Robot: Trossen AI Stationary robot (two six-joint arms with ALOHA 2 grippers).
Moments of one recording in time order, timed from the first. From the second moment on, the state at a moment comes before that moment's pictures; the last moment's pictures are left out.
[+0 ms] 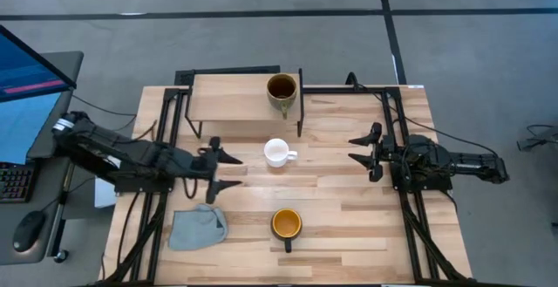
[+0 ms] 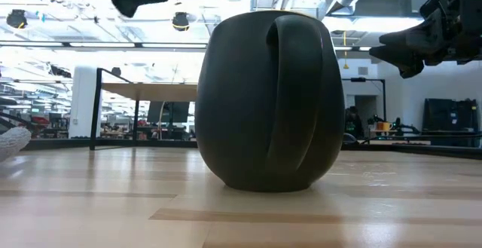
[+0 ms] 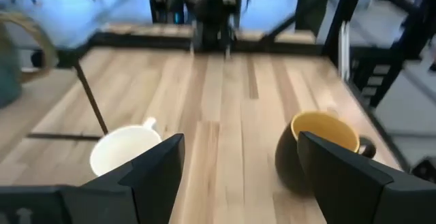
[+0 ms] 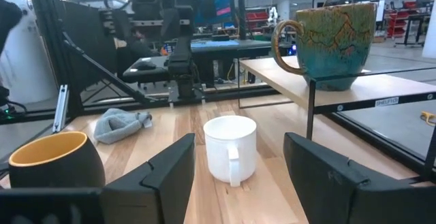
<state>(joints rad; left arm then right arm) -0.32 0.91 0.65 -0.07 -0.33 -0.17 -0.08 0.00 0.00 0.02 0.03 0.02</state>
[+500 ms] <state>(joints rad) -0.32 1.36 1.08 -0.33 -0.30 -0.19 -0.08 0.00 0.00 0.02 0.03 0.02</state>
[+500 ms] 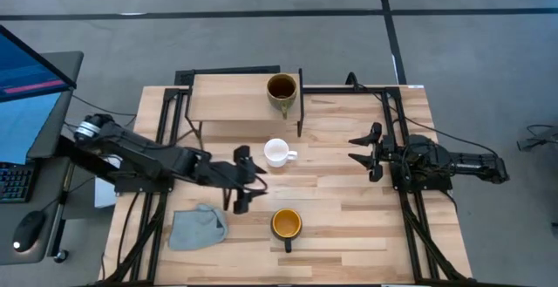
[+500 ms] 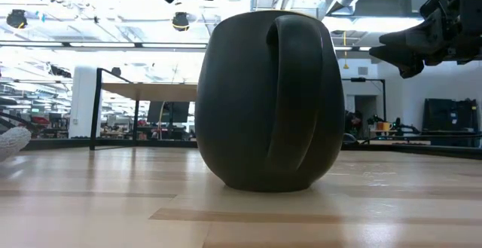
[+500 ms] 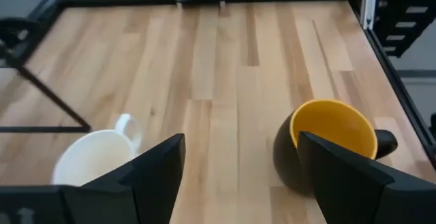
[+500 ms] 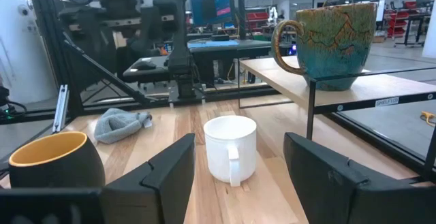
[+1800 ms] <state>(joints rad) -0.33 1.82 1.43 -0.47 -0.14 -0.47 -0.08 0.01 0.00 0.02 0.03 -0.03</state>
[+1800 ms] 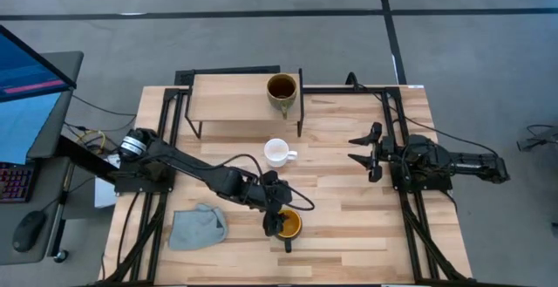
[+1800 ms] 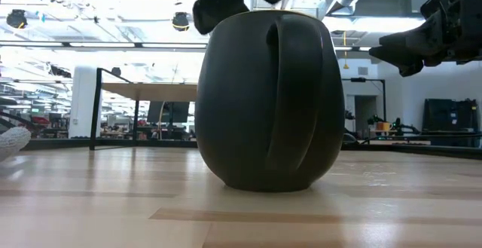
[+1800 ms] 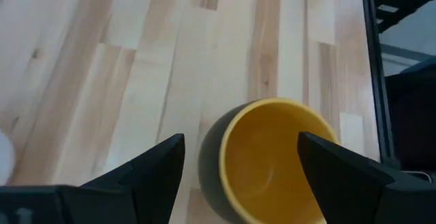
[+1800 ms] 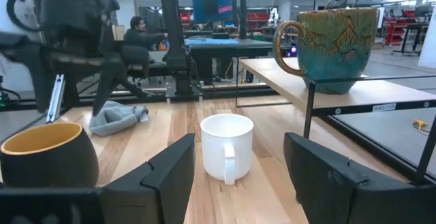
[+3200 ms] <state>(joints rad) -0.33 1.92 1.43 -0.50 -0.14 -0.48 -0.08 0.02 0.00 0.02 0.03 -0.04</state>
